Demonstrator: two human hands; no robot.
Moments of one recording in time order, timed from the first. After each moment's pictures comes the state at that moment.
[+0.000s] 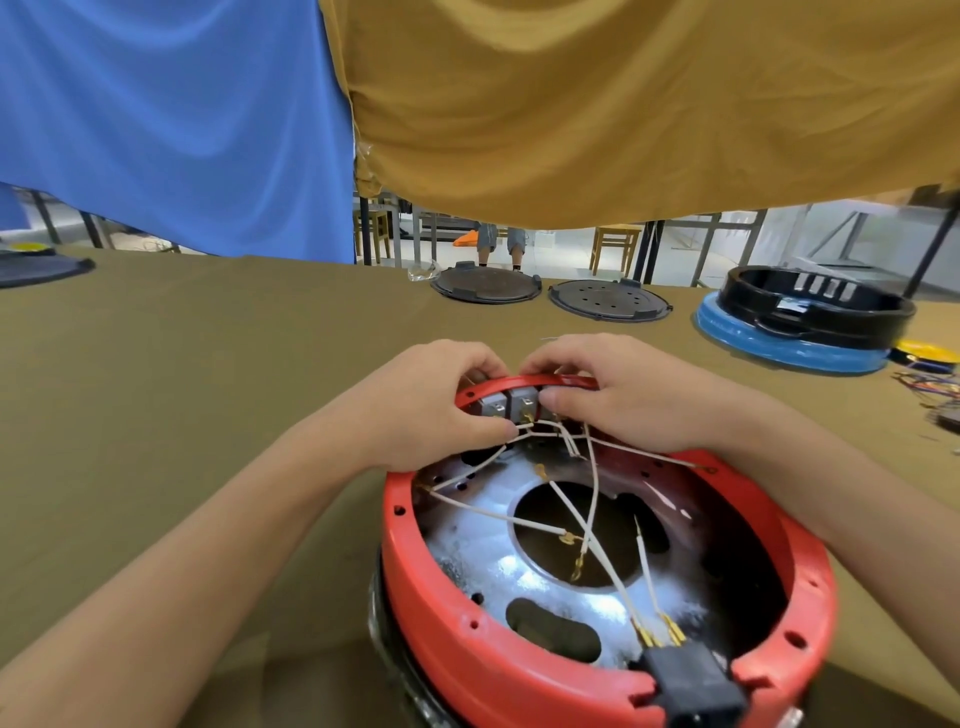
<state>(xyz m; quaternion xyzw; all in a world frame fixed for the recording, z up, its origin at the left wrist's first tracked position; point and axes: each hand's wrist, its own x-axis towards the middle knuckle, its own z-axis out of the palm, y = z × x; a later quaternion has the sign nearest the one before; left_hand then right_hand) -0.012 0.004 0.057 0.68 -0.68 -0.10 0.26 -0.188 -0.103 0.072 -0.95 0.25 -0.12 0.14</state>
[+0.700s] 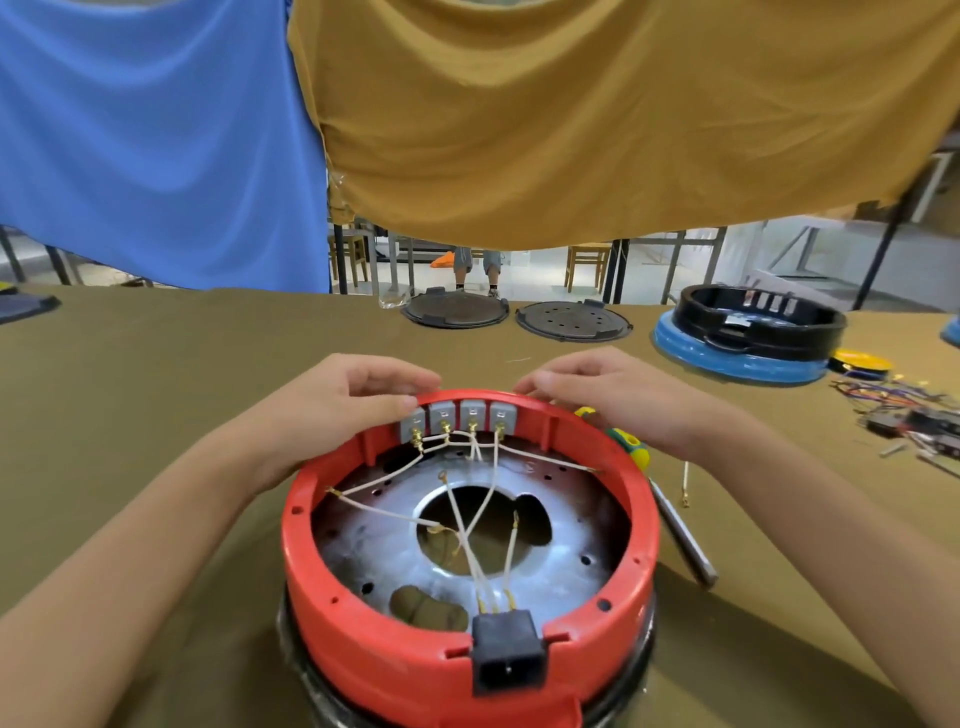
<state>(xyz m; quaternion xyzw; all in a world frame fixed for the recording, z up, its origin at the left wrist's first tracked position) 0.028 0.004 0.054 0.62 -0.60 -0.28 0.42 -0.216 -0.129 0.069 -0.86 0.29 -0.18 0.38</state>
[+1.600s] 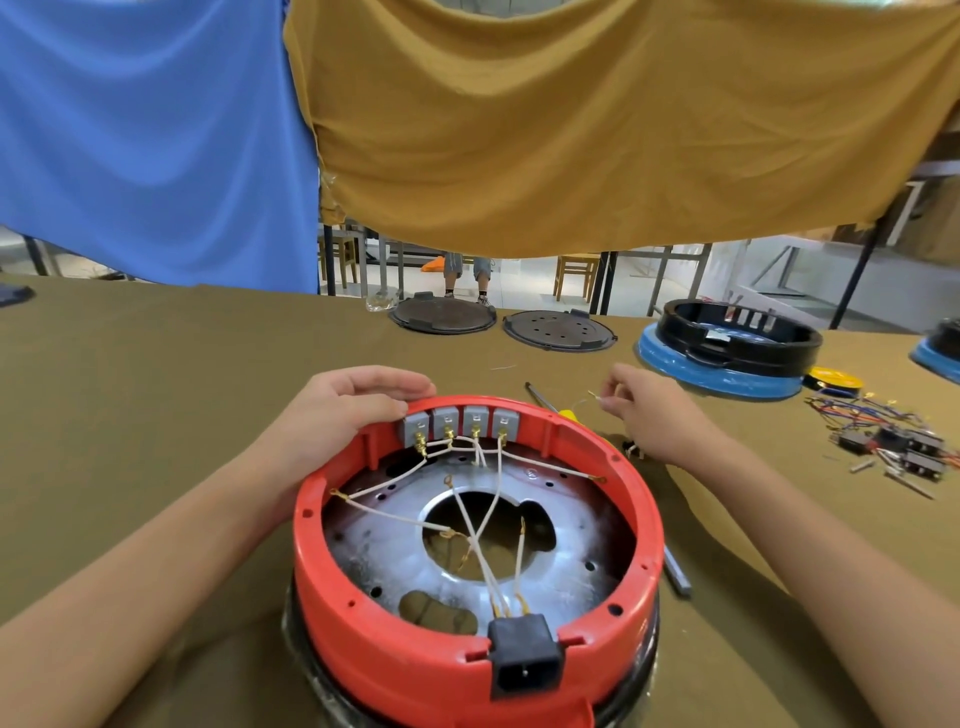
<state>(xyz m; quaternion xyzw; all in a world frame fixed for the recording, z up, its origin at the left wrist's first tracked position) 0.010 -0.006 0.037 0.54 -0.47 -0.38 0.59 -0.245 -0.197 0.029 -0.84 0.48 -0.23 0.09</state>
